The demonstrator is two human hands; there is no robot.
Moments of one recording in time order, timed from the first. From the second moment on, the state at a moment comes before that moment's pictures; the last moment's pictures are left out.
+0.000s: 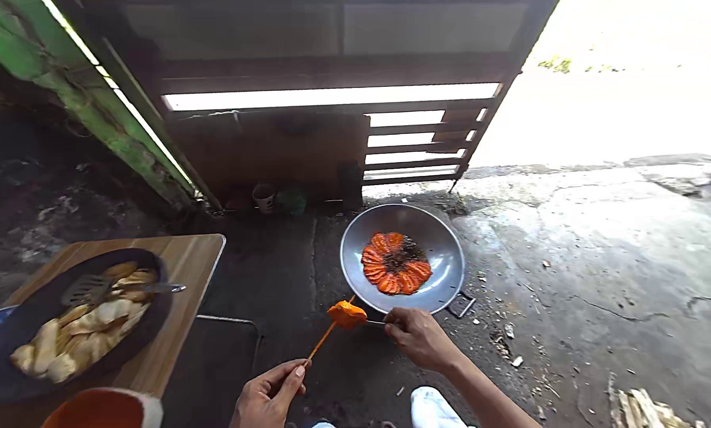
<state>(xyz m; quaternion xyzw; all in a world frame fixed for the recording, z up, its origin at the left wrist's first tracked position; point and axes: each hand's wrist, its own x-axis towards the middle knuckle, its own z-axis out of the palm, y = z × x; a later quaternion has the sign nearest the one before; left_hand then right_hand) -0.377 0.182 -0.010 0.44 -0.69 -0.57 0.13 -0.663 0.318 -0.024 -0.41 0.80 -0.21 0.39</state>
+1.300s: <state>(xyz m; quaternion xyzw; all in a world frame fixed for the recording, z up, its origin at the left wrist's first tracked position) -0.895 0.315 0.018 0.67 -0.48 -0.45 0.33 -1.213 0.219 -0.043 -0.67 0.60 -0.13 0.43</state>
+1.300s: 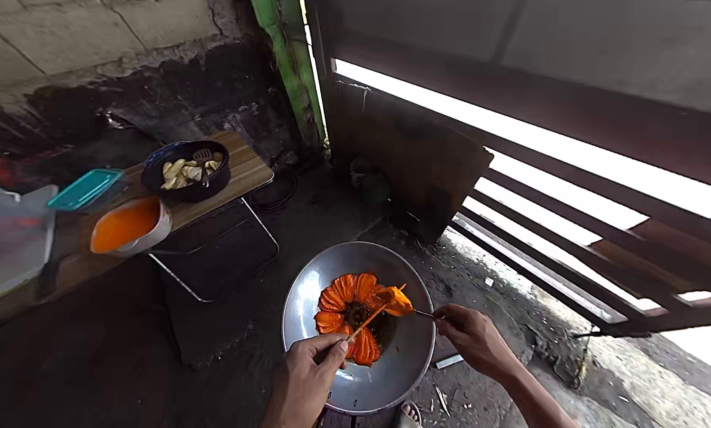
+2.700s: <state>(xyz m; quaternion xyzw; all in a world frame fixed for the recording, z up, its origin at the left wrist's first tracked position) -1.013 0.278 -0.262 0.83 0.00 -0.50 0.26 -1.153 0.022 -0.273 -0.83 0.24 0.39 0.33</state>
